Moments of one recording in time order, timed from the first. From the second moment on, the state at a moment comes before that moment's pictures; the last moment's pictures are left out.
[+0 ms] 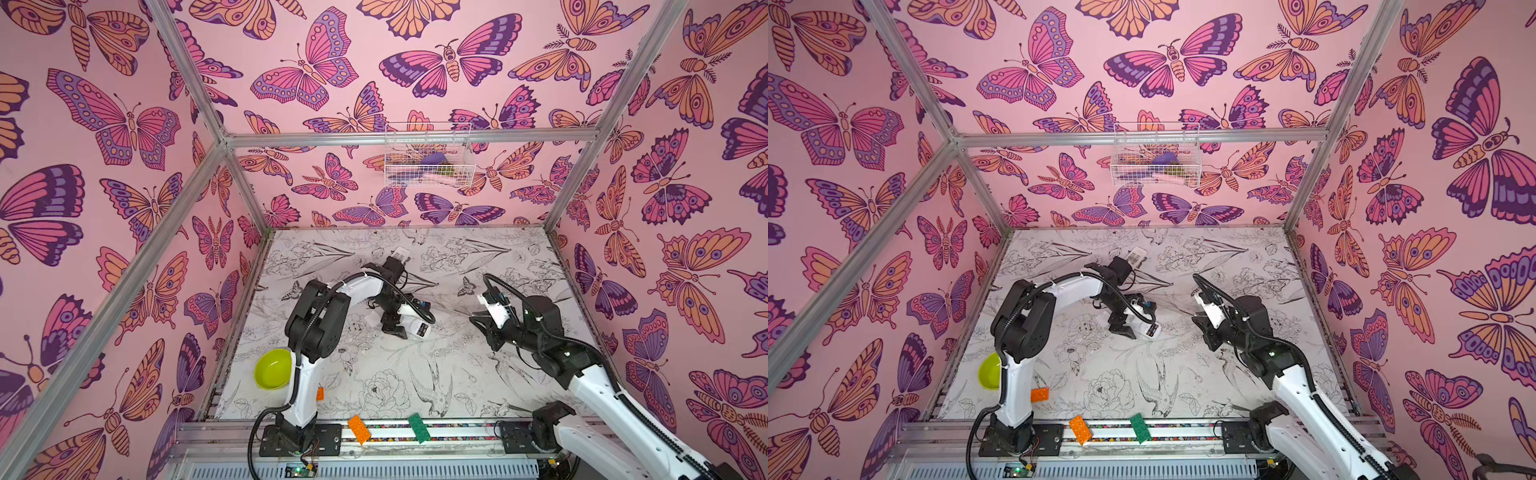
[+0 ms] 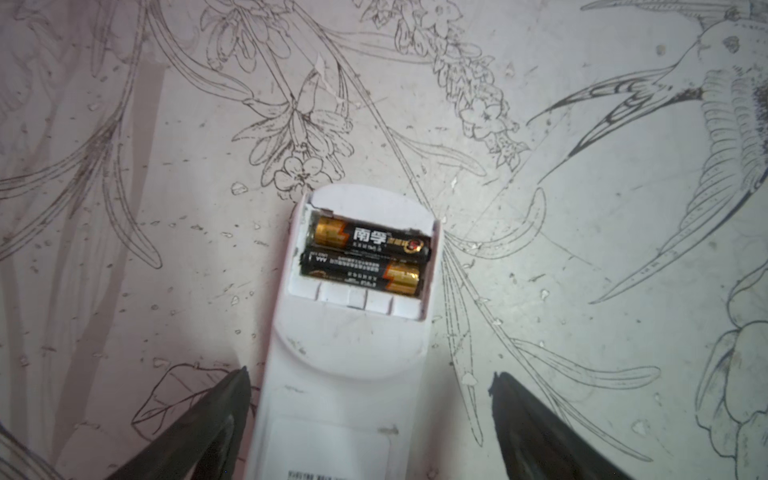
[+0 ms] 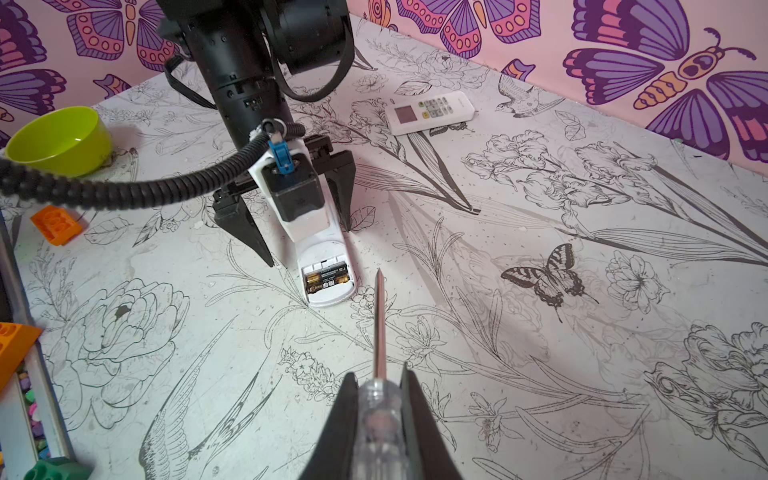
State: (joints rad) left arm -0.55 2.10 1.49 -0.84 0.54 1.32; right arm 0.37 0.81 0.57 -0.31 -0.36 -0.17
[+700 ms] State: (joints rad) left arm -0.61 1.99 1.32 -0.75 0.42 1.17; right arm 0.41 0.78 0.54 -0.30 -0.37 -0.21
